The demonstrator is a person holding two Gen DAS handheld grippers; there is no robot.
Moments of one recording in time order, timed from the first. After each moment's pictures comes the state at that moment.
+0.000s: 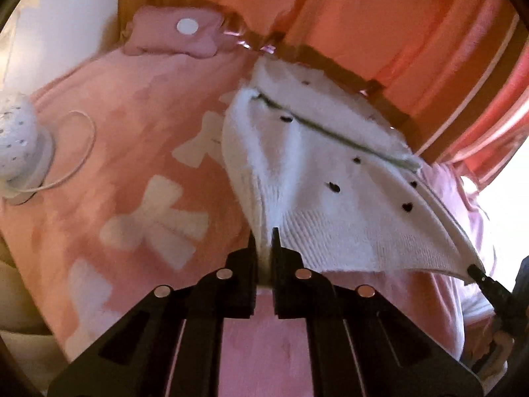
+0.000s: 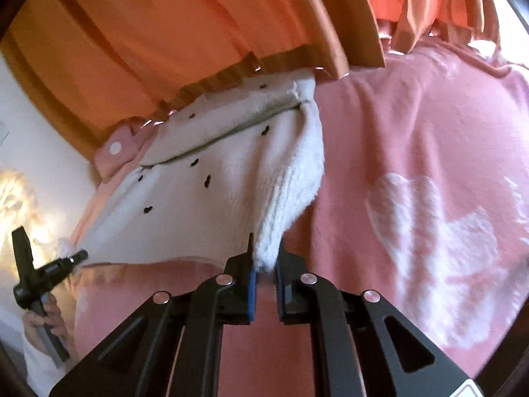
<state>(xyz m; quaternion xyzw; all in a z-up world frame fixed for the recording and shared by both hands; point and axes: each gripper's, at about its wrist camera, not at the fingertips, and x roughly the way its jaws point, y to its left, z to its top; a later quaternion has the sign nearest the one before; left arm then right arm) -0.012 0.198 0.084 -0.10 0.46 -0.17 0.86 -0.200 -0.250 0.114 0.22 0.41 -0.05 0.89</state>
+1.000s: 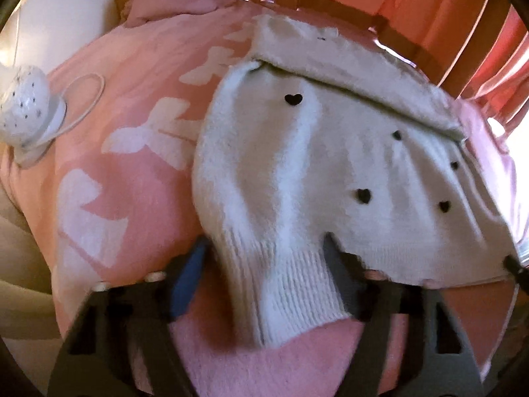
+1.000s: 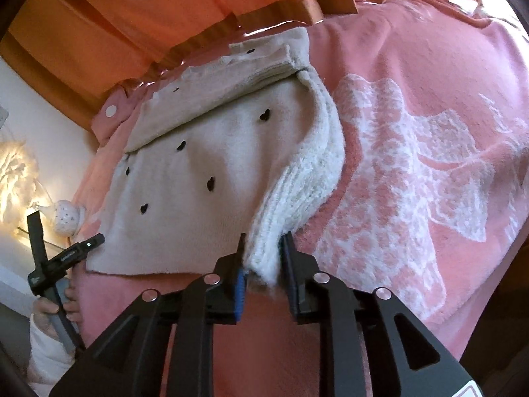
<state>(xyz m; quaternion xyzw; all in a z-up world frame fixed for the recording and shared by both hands) -0.053 0.166 0.023 0.00 0.52 -0.13 0.85 -0.256 -0.243 0.071 0.24 0.47 -0.05 0.85</state>
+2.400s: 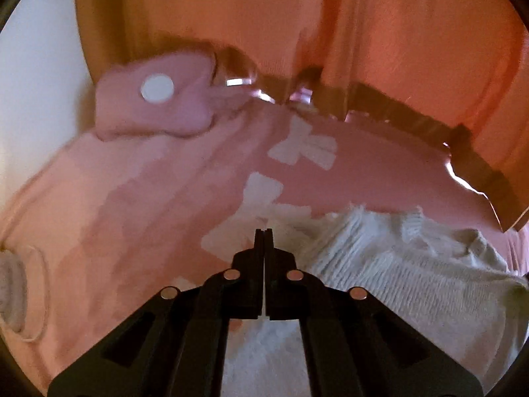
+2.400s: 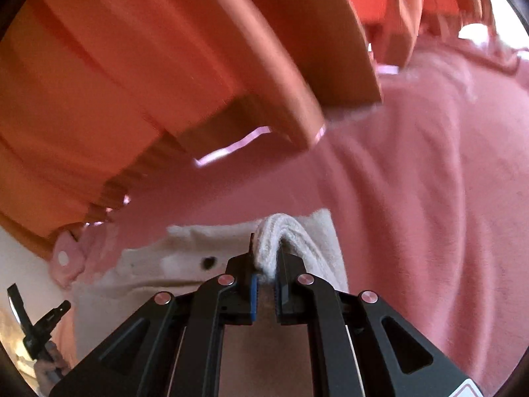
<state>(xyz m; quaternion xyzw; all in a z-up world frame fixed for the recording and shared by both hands) 0.241 0.089 0.048 -0.03 0.41 -0.04 0.91 0.047 -0.390 0.051 0.31 0.35 -0.15 0.87</state>
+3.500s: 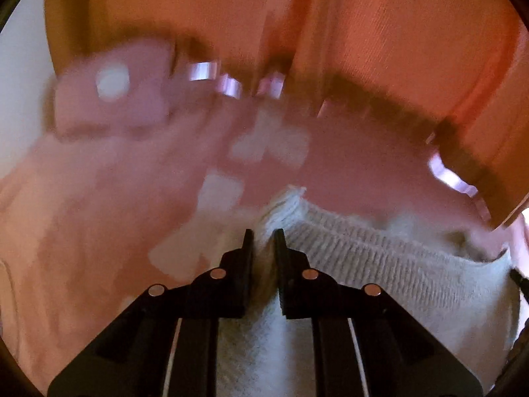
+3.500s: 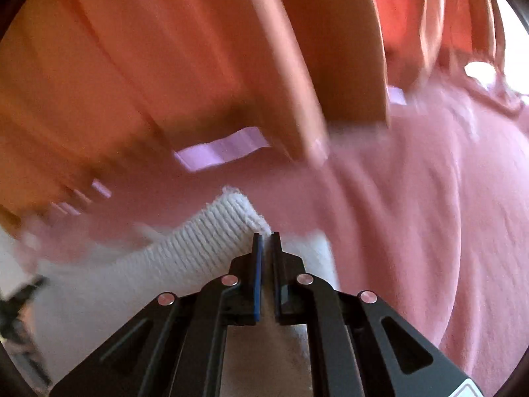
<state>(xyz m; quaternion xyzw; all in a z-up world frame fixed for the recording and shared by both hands) 0.268 0.065 0.012 -0.04 0.43 -0.09 0.90 0.066 -0.376 0.028 0.22 0.40 -0.20 0.87</state>
